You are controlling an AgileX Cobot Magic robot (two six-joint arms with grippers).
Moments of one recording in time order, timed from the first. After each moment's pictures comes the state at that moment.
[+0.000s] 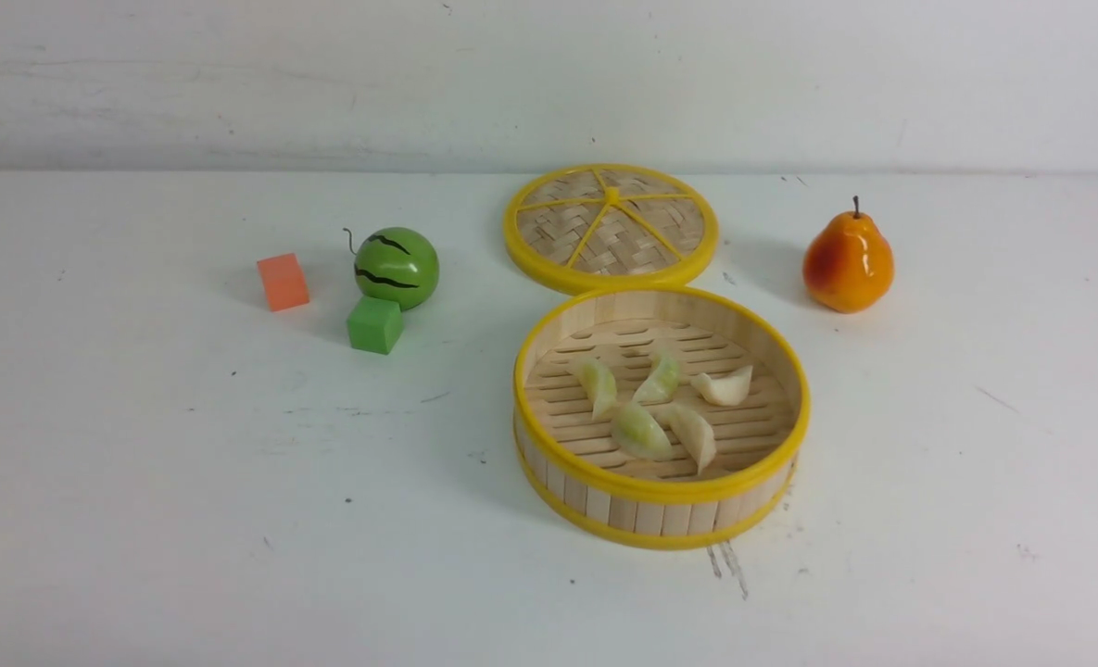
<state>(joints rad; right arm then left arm) 0.06 -0.01 0.02 -0.06 0.38 0.09 0.03 -0.01 0.03 -0.06 0.09 -0.26</state>
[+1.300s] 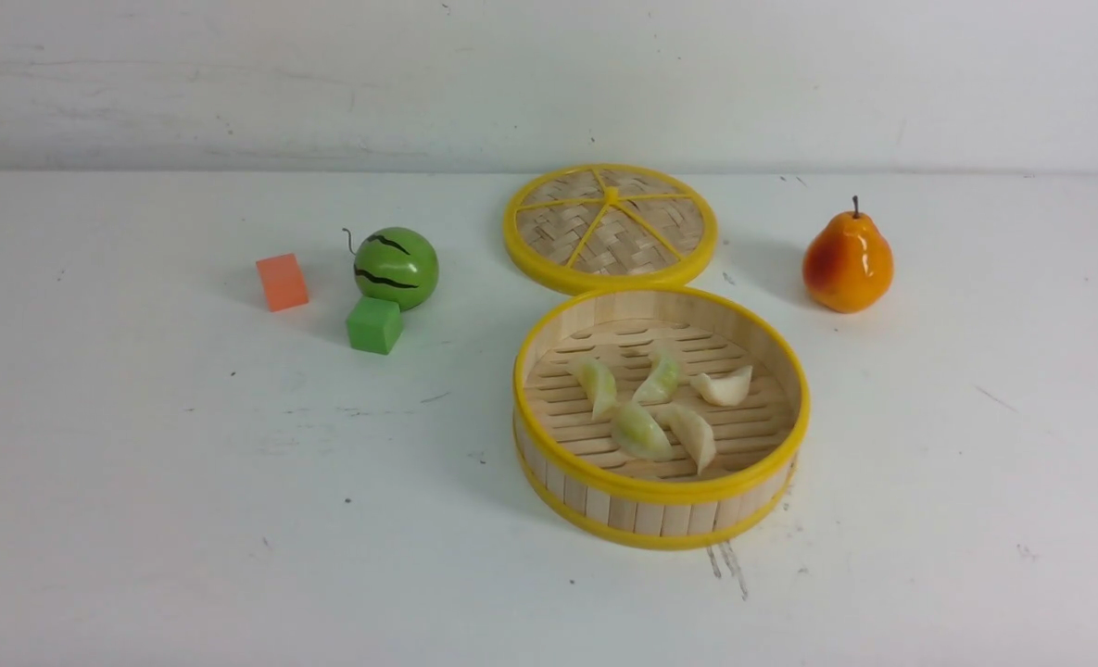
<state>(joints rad) 0.06 -0.01 0.02 -0.06 0.38 0.09 -0.03 -0.01 0.03 -0.01 0.37 -0.24</state>
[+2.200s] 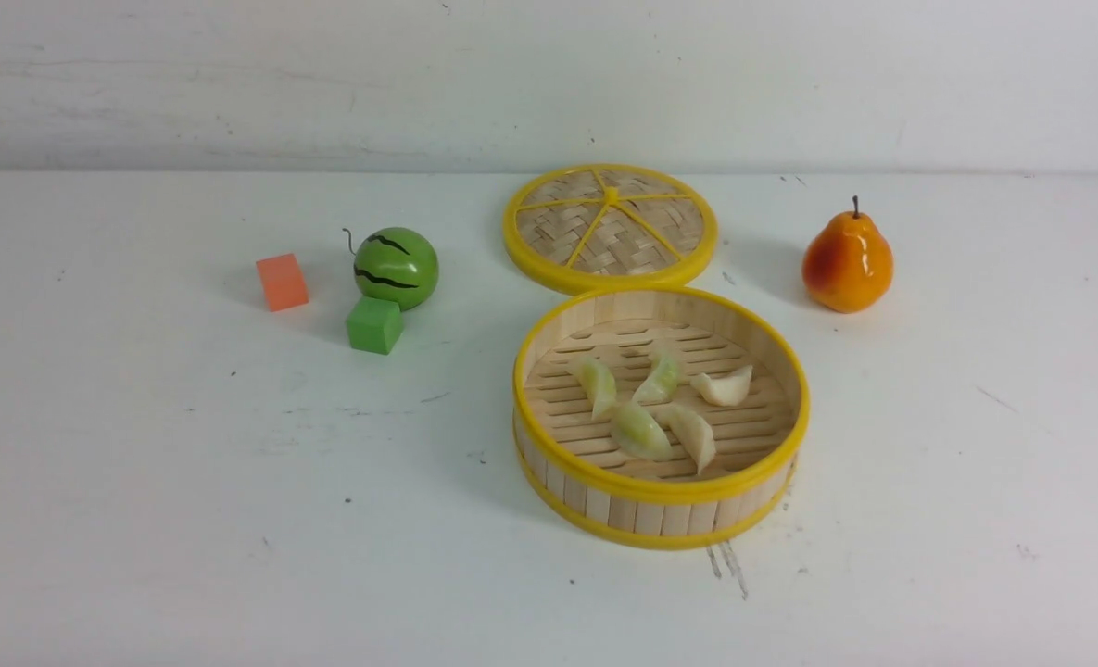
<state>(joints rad) 0.06 -0.01 0.02 -0.06 0.38 0.09 -0.03 -0.01 0.03 0.01 0.37 -0.24</state>
